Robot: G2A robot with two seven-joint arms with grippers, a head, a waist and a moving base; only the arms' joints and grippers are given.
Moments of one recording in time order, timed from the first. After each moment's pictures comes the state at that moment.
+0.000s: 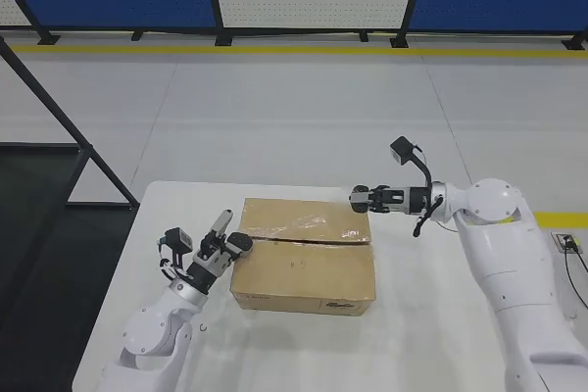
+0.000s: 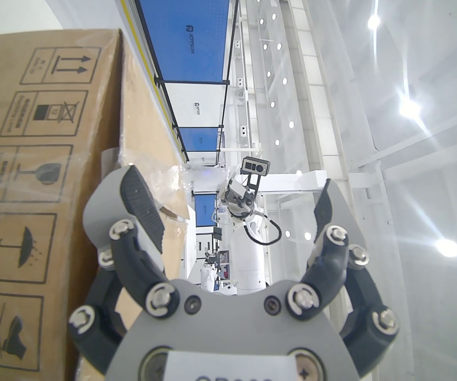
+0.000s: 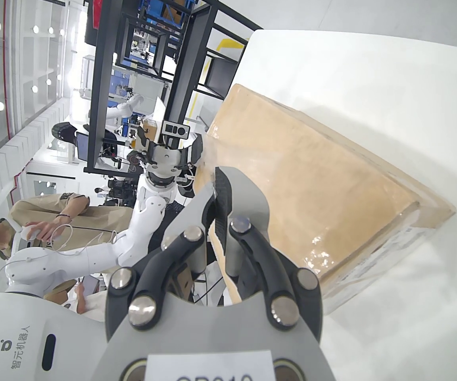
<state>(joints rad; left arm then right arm) 1.12 -1.28 -1.40 -1.57 -0.39 -0.12 -0.40 -0.30 -1.34 1.36 -0.75 -0.05 -0.39 1.34</state>
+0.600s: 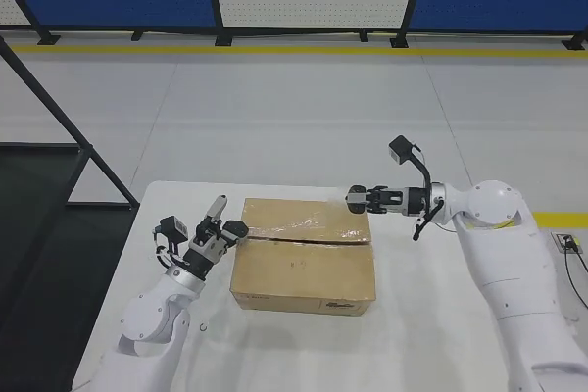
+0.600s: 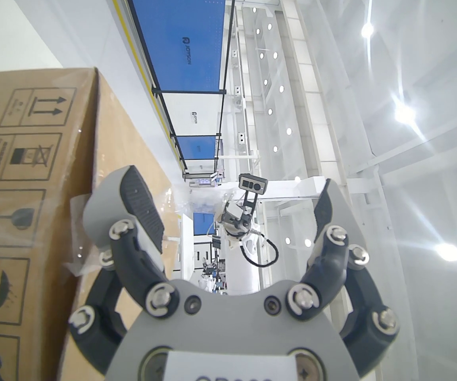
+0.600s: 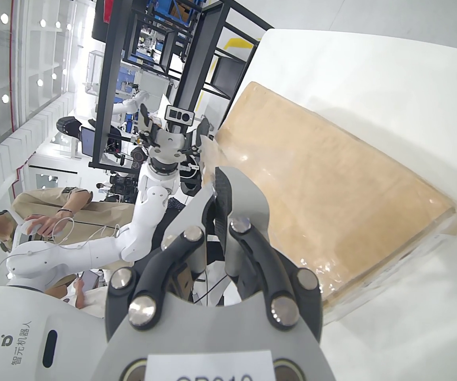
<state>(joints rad) 1.04 -1.29 -1.39 -1.52 -0.40 -0.08 -0.37 -0.34 -1.31 1.33 -0.86 0.03 -0.37 1.32</state>
